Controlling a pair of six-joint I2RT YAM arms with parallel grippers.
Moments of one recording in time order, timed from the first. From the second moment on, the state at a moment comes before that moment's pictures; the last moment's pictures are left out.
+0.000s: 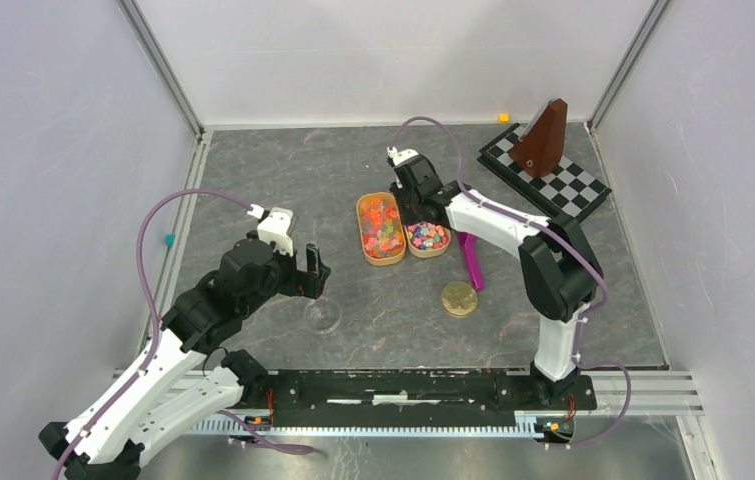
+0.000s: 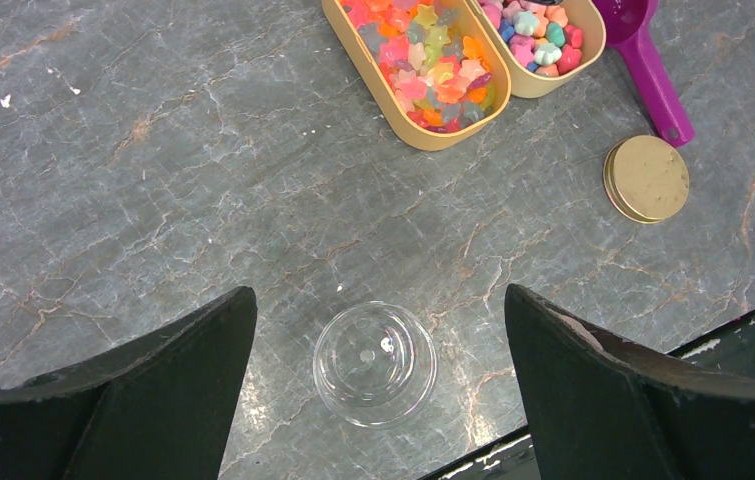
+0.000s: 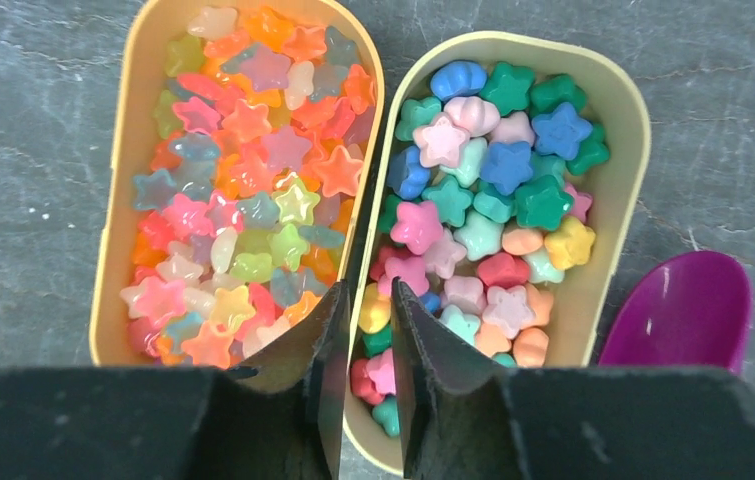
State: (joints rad) left arm -0.69 0.65 0.81 -0.68 -0.21 -0.32; right arm 0.65 1.92 1.42 -0.35 0.17 0.20
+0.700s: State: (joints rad) left arm -0.69 0.64 0.81 -0.68 -0.21 -0.32; right arm 0.67 1.94 1.40 -0.36 0.16 0.23
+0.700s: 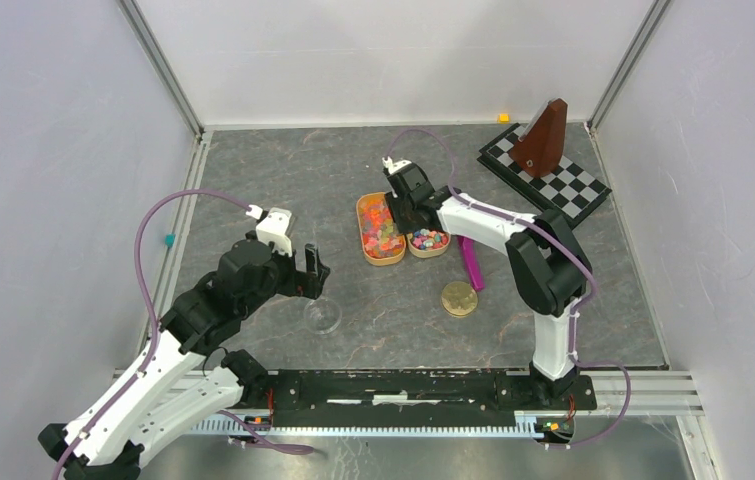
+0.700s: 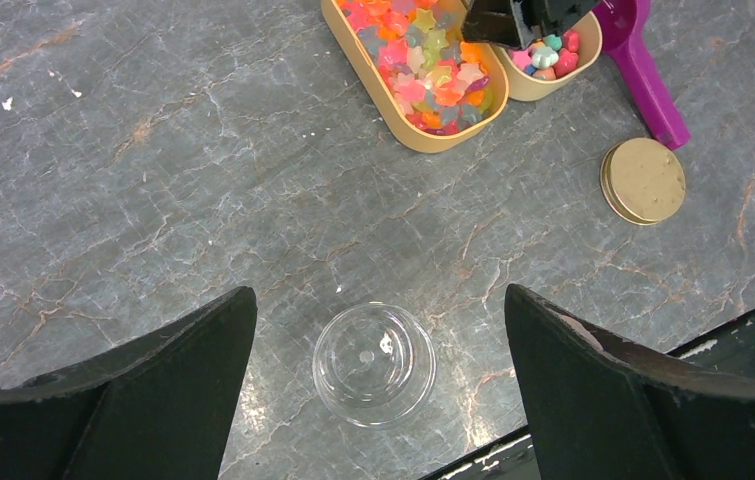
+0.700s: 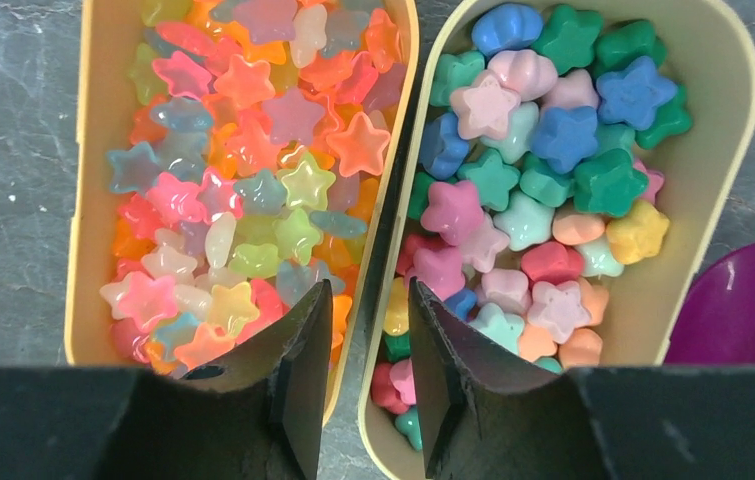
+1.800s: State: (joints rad) left arm -0.69 0.63 0.81 -0.68 -0.21 -0.32; right arm 0.67 2.00 1.45 -0.38 0.20 0.20
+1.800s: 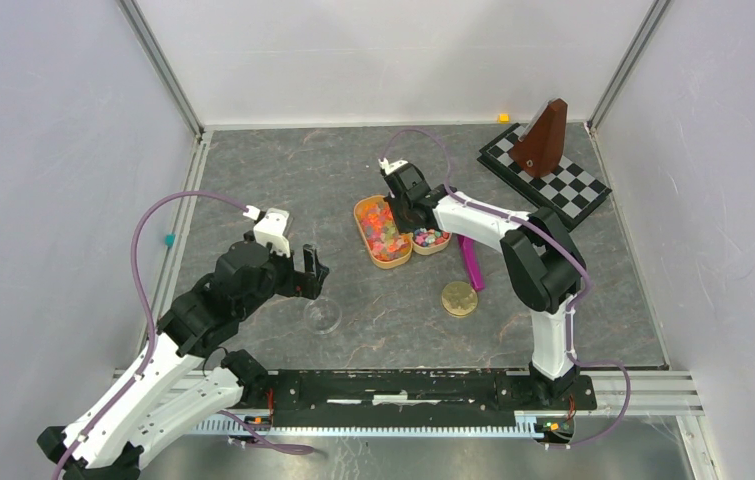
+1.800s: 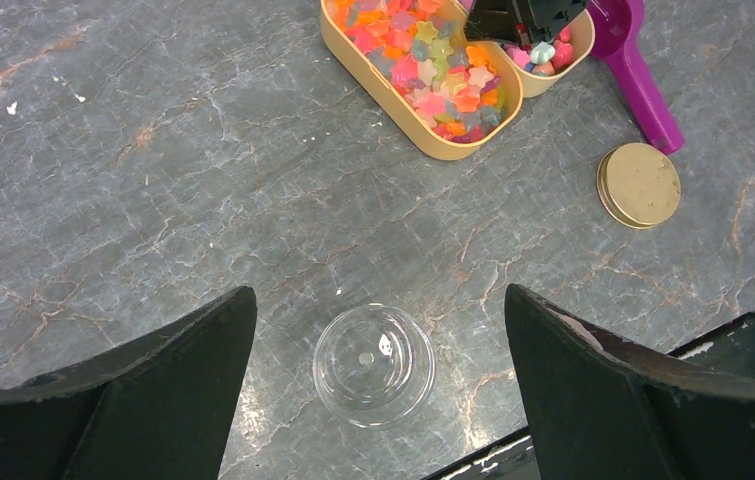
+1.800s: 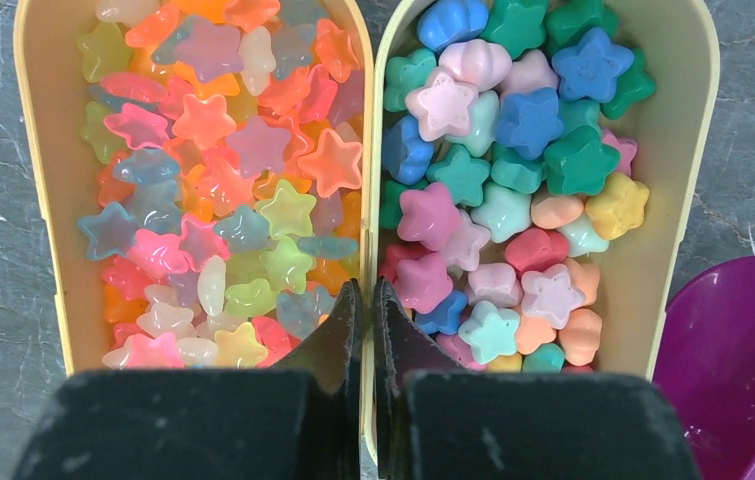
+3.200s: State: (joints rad) left arm -0.69 0.87 0.81 -0.89 -0.26 -0.72; right arm 0.67 1.45 1.12 -0.40 0.23 0.10
